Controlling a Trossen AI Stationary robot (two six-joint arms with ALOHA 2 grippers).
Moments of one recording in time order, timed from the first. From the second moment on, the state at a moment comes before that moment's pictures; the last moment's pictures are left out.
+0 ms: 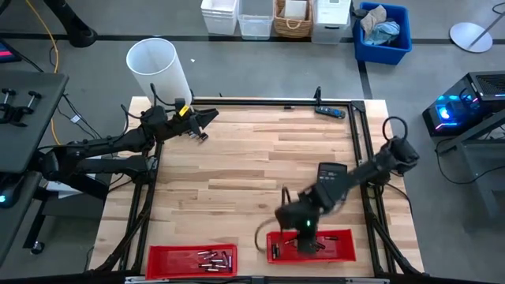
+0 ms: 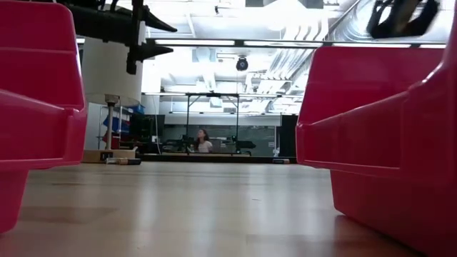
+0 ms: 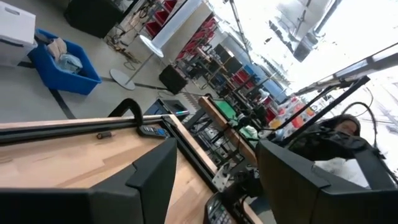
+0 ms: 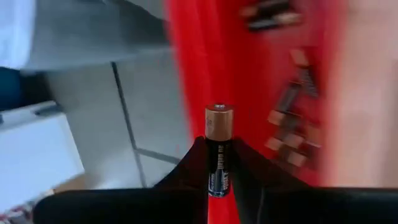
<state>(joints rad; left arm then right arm) 0.44 0.87 0.49 0.41 -0.01 -0.76 0.46 1.75 1.42 -0.89 -0.53 0.66</state>
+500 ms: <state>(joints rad) 0.44 0.87 0.49 0.41 -0.01 -0.72 0.53 1.77 1.42 -0.80 -0.46 0.86</state>
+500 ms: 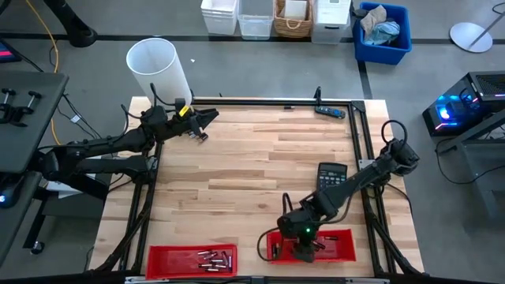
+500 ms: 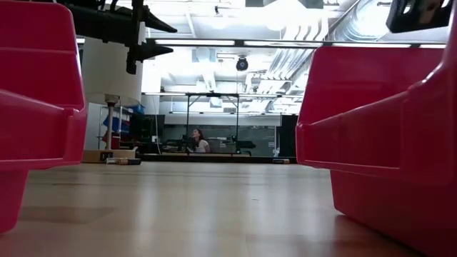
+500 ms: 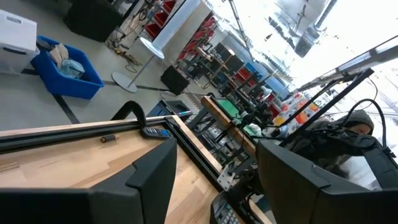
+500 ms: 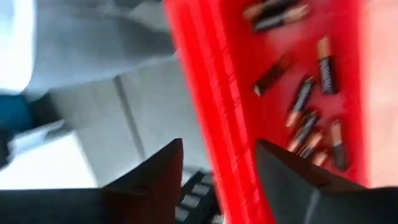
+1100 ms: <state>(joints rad) 0.55 0.88 0.49 0.41 0.04 -0.74 0.24 1.58 1.12 -0.98 -0.58 0.62</state>
